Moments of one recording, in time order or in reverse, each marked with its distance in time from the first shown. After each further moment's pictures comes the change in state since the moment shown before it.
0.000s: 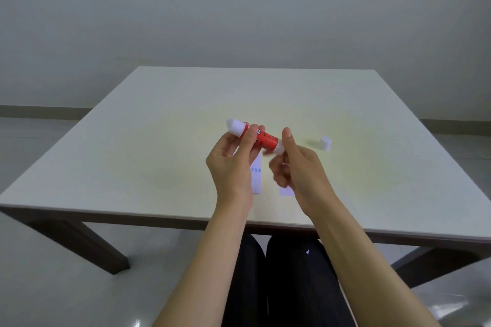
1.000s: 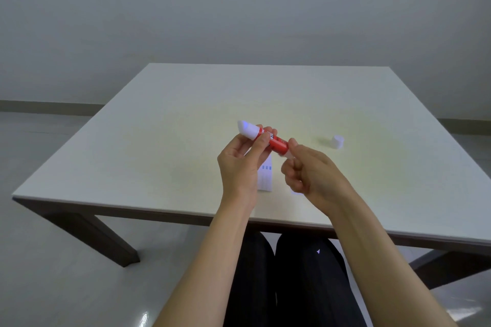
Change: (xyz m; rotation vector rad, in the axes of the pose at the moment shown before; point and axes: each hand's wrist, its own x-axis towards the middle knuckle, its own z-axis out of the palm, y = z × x) left_hand 0.008 -0.007 -0.015 0.050 -0.108 -0.040; right_hand 0.008 0.011 -0.012 0.081 -0.129 0.137
